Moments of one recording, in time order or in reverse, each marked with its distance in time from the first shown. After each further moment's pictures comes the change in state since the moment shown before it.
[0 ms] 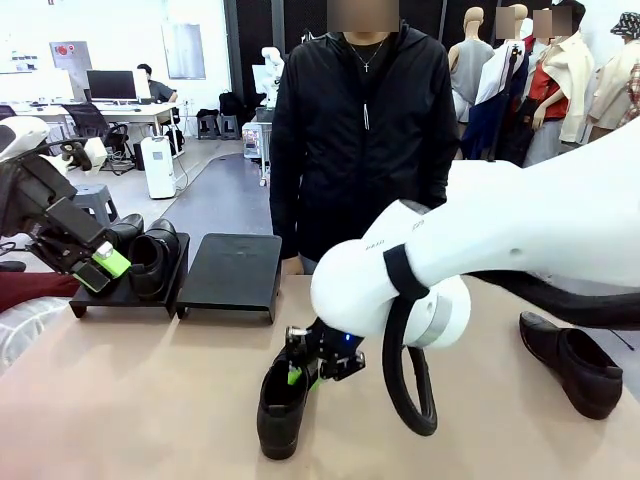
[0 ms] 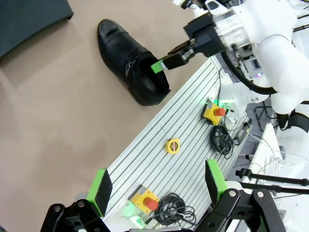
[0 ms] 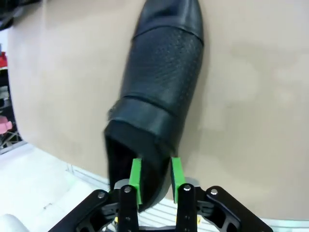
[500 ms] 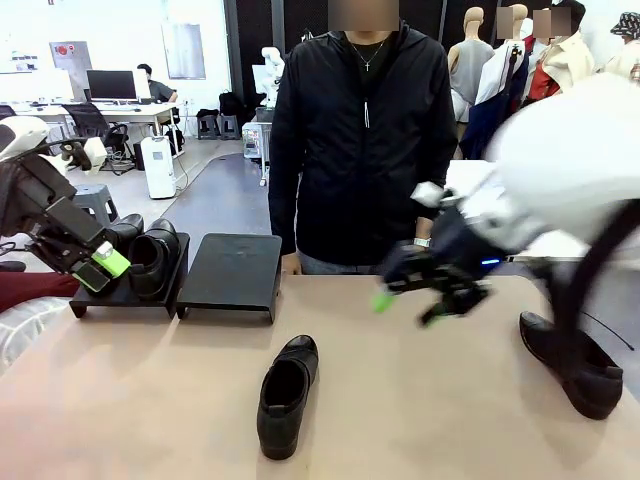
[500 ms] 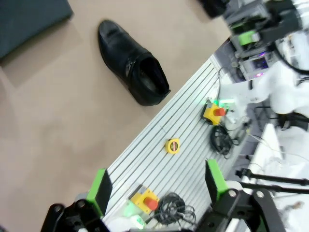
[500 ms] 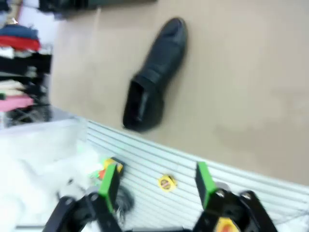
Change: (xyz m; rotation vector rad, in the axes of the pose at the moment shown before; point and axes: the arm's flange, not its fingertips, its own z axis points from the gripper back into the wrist) left arm 0.000 0.000 0.000 0.000 0.000 0.001; right arm -0.037 -0.076 0.213 0.085 -0.062 0.139
